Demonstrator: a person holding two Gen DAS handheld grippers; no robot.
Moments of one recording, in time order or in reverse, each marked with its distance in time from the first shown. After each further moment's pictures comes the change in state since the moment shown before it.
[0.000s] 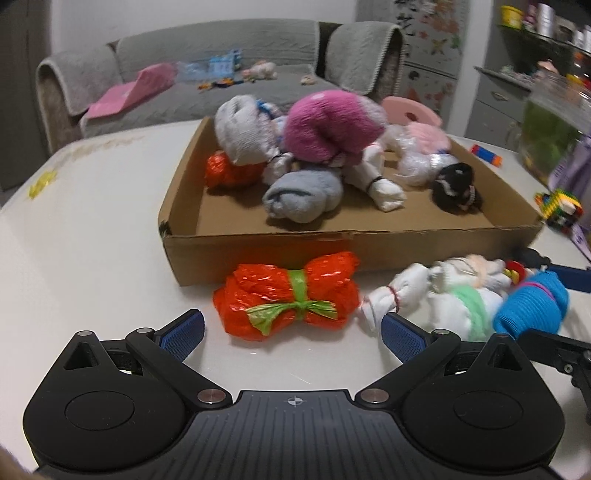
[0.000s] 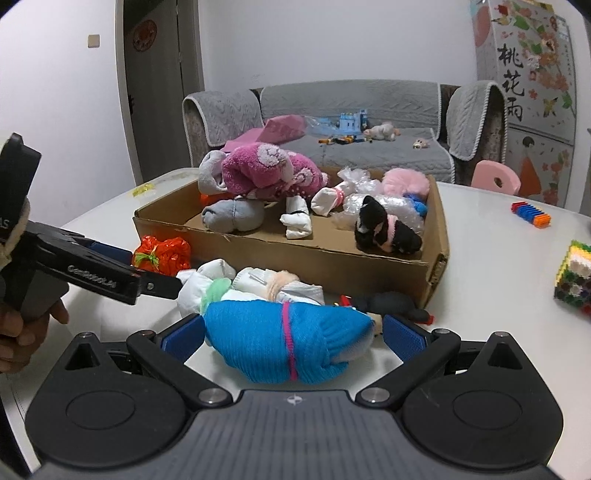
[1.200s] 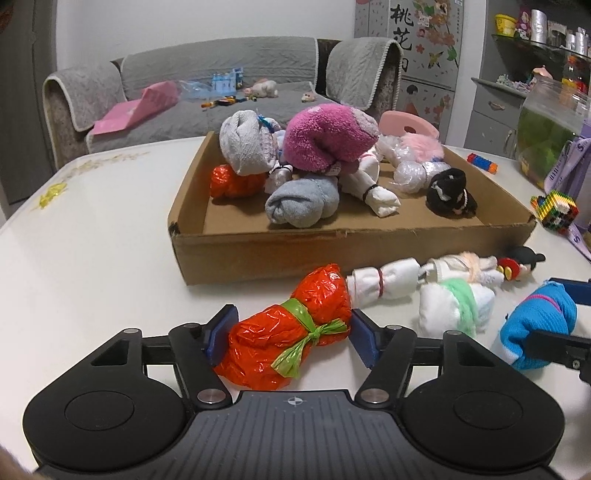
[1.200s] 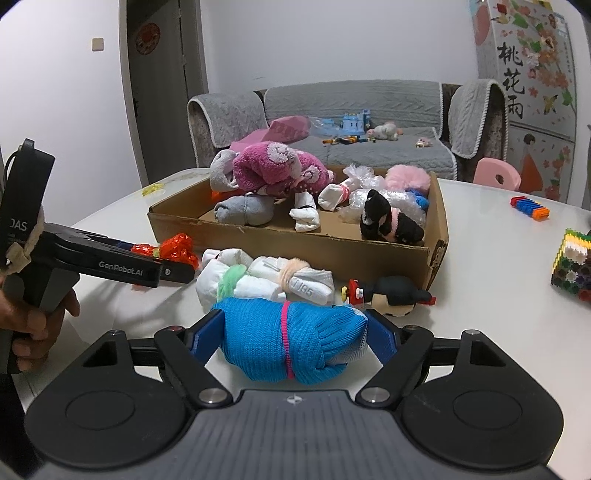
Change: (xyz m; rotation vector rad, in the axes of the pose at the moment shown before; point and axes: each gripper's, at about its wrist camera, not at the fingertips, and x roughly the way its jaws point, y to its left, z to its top) left arm -0.017 -0.004 -0.012 0.019 -0.062 0.008; right arm -0.017 0.004 -0.007 0.007 -0.003 0.014
